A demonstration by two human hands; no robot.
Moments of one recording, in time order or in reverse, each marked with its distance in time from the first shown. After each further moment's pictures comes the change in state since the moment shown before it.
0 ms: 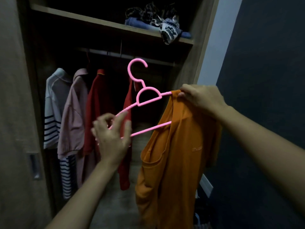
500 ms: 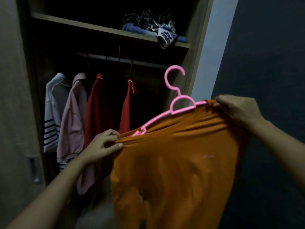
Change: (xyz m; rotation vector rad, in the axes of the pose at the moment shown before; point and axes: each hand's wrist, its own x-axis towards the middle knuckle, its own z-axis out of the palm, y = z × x) left_hand 0.017 -0.069 -0.021 -0.374 -0.860 -0.013; right_hand -0.079 0.068 -0.020 -0.019 0.134 0.021
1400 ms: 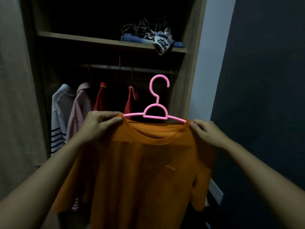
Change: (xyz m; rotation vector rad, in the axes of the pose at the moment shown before) left_hand 0.042 0.058 -0.055 0.001 0.194 0.026; right_hand -0.010 -0.068 0.047 0.769 -0.379 0.438
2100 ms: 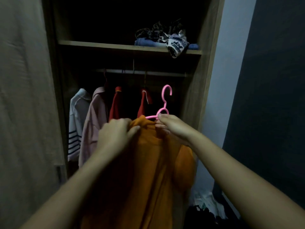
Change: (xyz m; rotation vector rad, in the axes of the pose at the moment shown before) left_hand -0.005 0.050 0.022 0.739 0.024 -0.317; right_hand 0.078 -0.087 0.075 0.800 -0.219 0.178
